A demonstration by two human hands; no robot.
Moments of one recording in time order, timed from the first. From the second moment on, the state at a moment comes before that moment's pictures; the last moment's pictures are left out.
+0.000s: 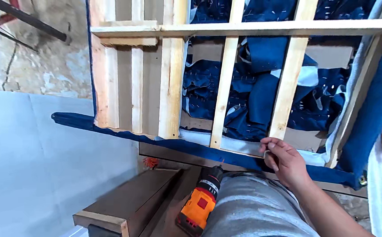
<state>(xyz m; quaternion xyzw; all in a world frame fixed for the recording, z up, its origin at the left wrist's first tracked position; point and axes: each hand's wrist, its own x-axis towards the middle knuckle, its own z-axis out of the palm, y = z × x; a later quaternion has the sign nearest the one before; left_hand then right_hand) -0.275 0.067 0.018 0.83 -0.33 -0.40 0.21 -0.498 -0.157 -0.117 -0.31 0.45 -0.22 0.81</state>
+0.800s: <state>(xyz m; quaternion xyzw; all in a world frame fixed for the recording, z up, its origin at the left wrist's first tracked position) -0.359 0.050 -0.012 0.72 -0.47 -0.42 0.31 -0.552 -0.127 -0.077 -0.13 0.46 -0.14 0.86</state>
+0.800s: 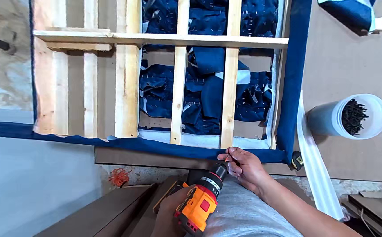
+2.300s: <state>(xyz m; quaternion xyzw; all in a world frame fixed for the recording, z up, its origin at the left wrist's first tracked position) -0.456 0.041 -0.045 0.87 -0.32 -0.32 0.22 -0.543 -0.179 -0.105 -0.27 0.50 0.13 0.81</state>
